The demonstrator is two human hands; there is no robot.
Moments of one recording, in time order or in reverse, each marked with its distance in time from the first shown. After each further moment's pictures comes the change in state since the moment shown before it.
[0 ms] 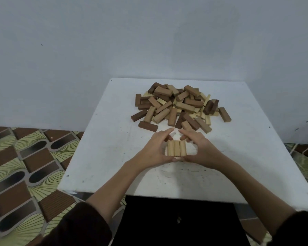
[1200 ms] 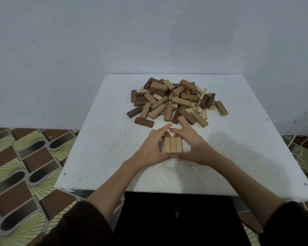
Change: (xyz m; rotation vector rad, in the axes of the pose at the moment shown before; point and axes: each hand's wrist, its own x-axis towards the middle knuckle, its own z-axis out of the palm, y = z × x) left_hand -0.003 0.000 0.012 -0.015 0.063 0.058; right_hand 0.003 0.008 0.015 -0.072 0.129 -0.259
